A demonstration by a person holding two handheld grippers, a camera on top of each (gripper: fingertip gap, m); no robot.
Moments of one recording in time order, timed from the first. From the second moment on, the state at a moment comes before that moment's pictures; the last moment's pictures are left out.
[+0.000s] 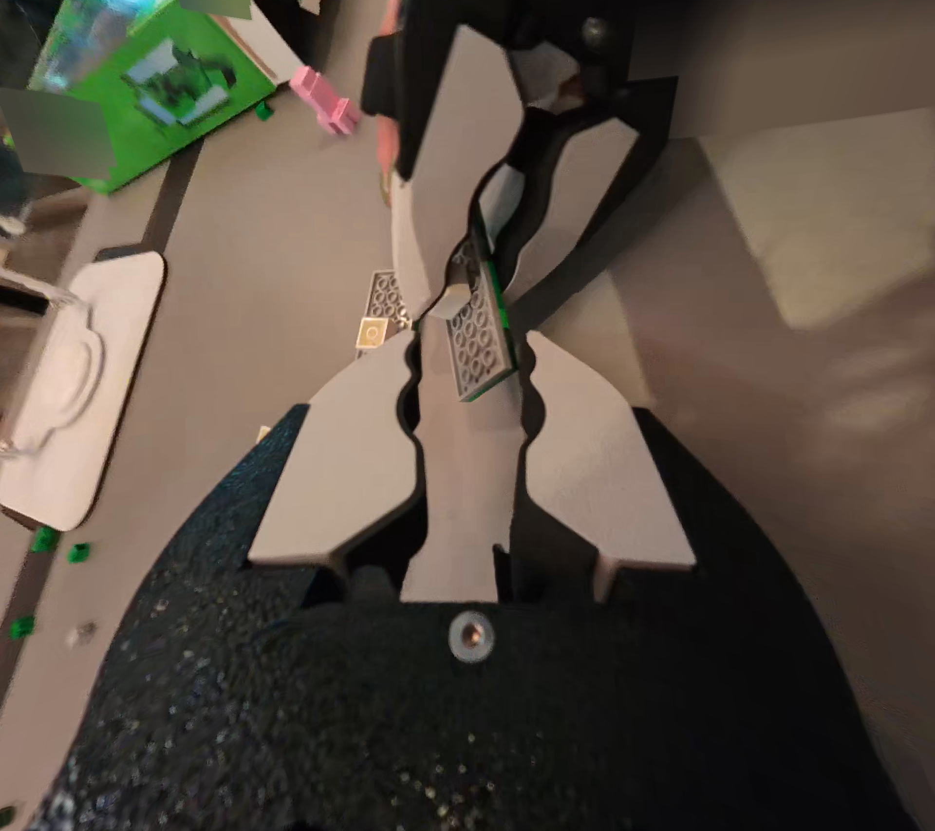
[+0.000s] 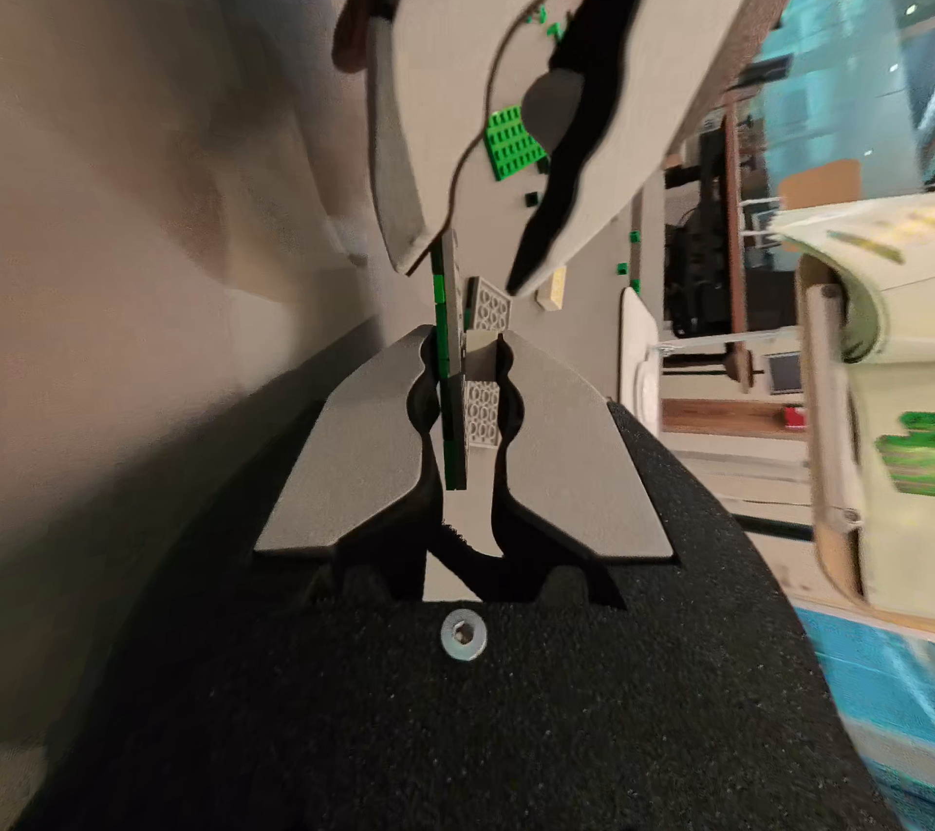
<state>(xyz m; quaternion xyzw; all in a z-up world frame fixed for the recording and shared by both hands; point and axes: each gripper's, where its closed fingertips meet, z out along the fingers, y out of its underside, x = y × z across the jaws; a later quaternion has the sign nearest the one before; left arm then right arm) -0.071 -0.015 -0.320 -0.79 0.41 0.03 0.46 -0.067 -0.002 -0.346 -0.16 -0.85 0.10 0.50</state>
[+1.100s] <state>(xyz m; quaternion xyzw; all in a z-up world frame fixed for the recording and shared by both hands) -0.071 -0.016 -0.317 -0.76 0.42 0.01 0.51 -0.058 -0.007 -0.325 -0.22 -0.82 0.26 0.46</state>
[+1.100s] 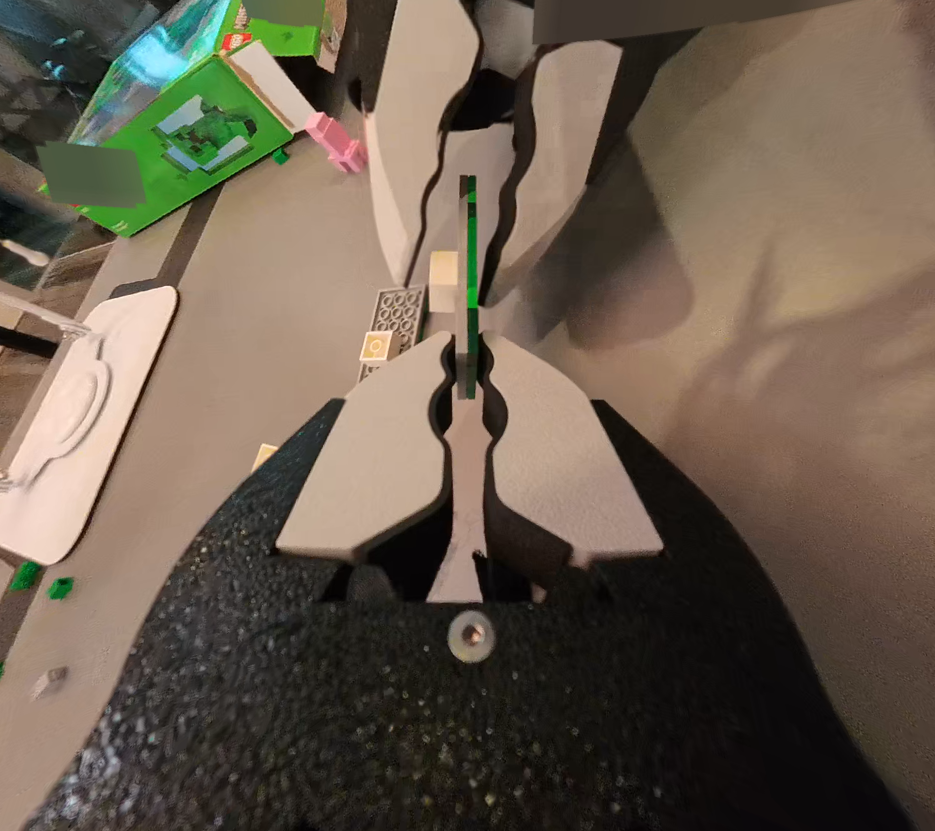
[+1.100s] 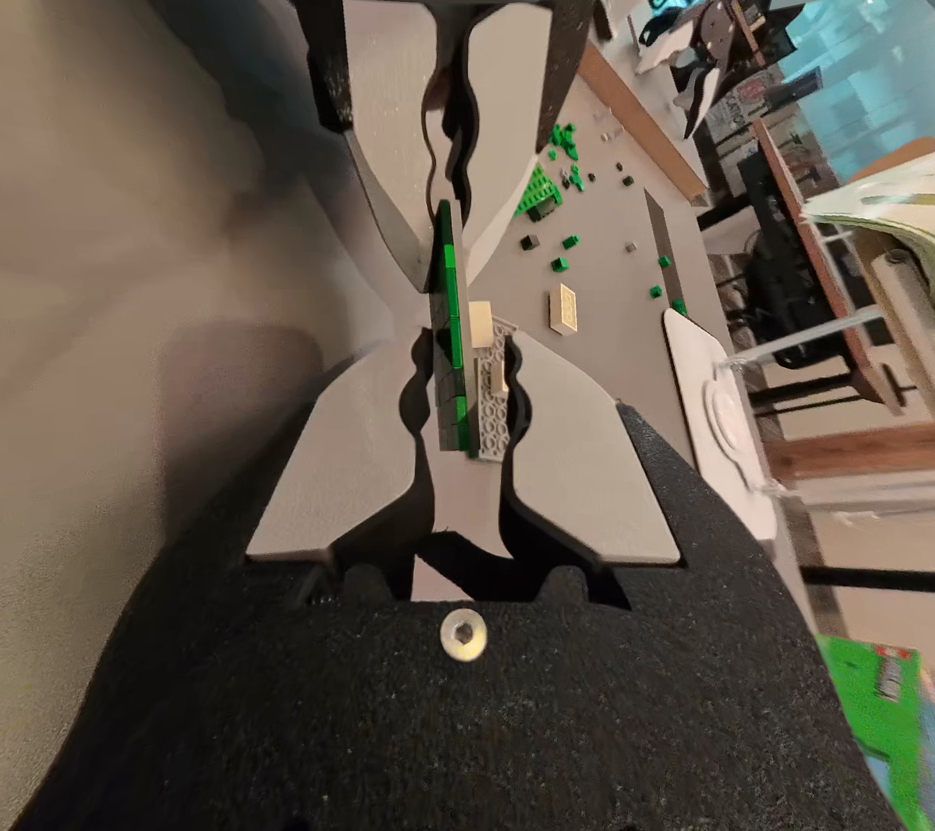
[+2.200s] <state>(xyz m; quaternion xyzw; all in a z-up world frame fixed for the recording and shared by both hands) -0.100 -0.017 -0.301 -0.67 0.43 0.12 0.59 -0.049 0.003 -0.315 -0.26 -0.76 0.24 0.55</state>
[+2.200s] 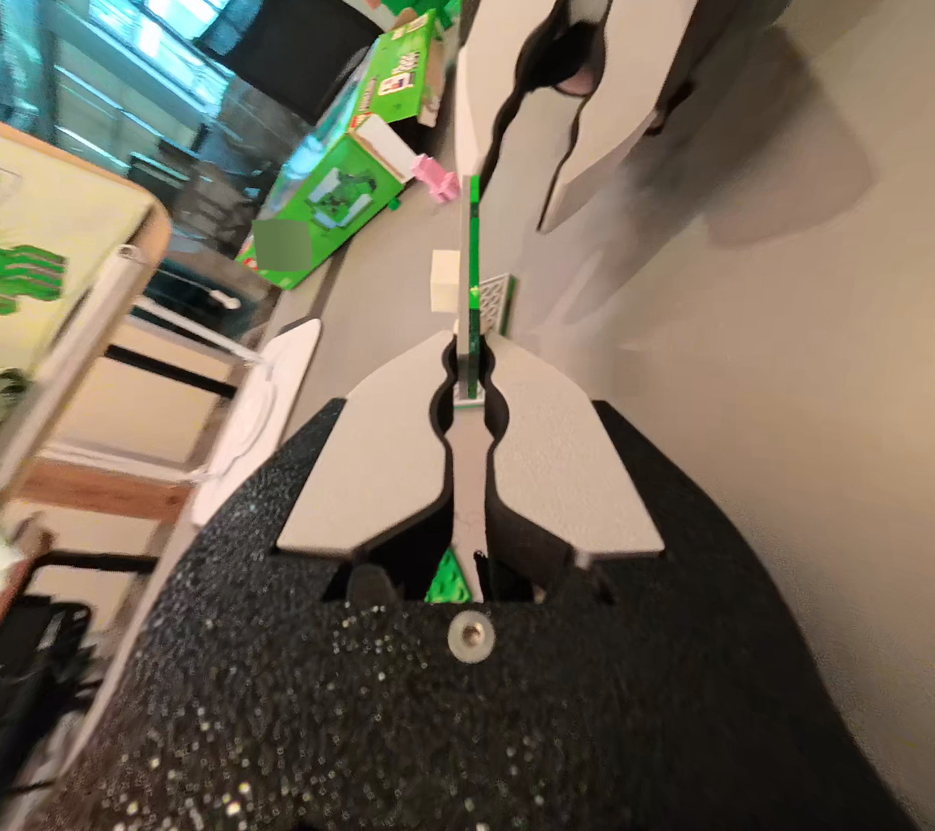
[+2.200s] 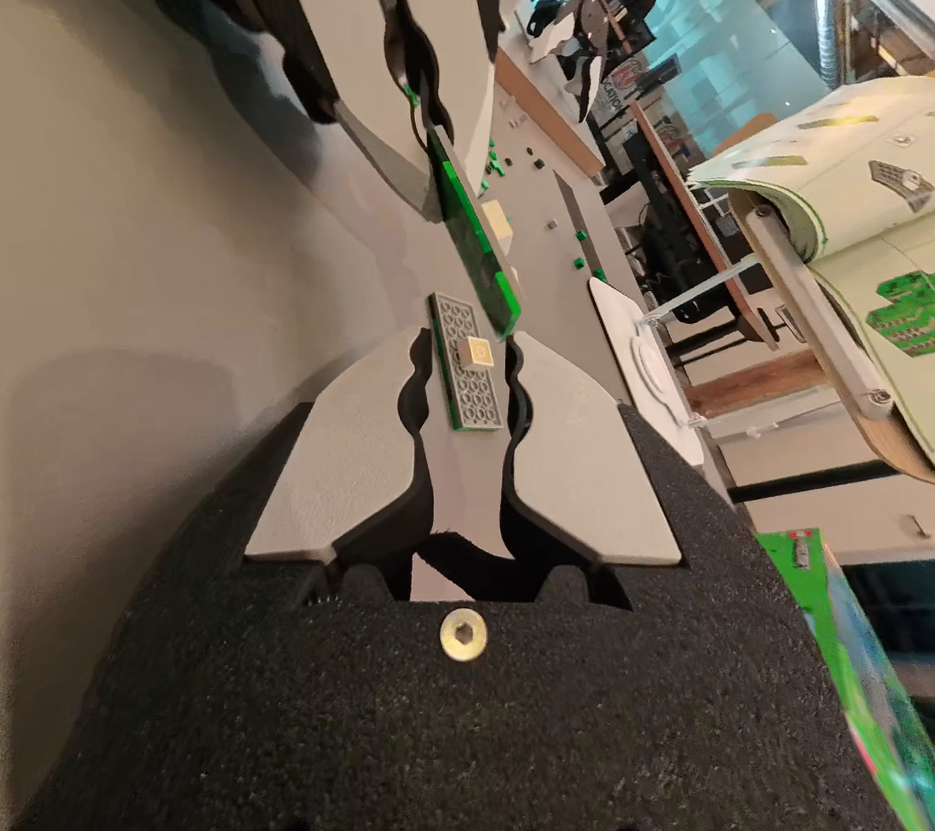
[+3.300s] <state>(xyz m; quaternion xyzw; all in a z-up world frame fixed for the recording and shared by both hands) -0.093 -0.047 -0.297 -0.62 0.47 0.07 0.62 -0.050 -0.030 -0.311 -0.26 -0.78 0.23 0.52</state>
